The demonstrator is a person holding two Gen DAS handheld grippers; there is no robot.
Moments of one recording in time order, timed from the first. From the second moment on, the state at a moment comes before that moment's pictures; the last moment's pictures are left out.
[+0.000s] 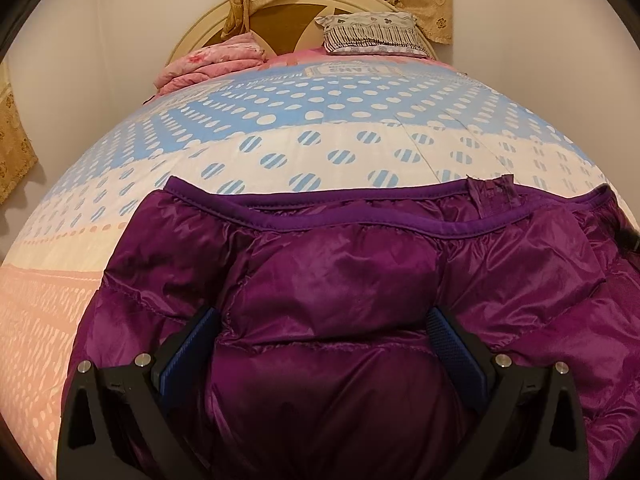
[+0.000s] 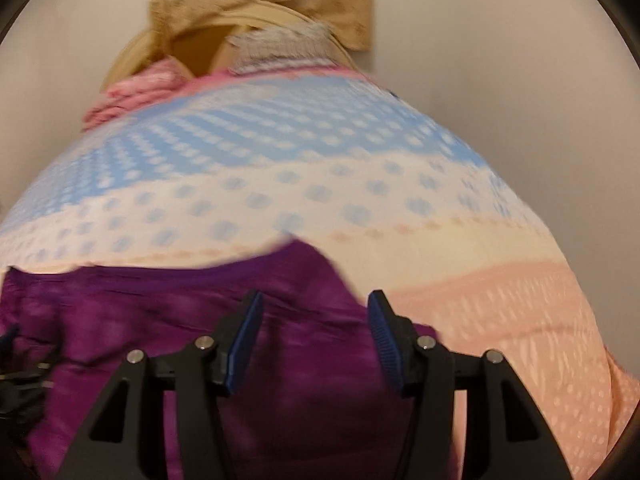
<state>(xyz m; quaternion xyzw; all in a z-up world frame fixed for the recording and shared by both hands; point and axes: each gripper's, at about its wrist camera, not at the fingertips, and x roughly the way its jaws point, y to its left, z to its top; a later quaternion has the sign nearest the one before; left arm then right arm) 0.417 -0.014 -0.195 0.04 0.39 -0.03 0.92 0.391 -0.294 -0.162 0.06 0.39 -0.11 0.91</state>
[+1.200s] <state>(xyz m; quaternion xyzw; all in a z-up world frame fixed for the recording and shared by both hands) 0.417 -0.013 -0.197 0.04 0.39 -0.02 0.92 0.369 -0.179 -0.189 0.05 0.39 -0.01 0.92</state>
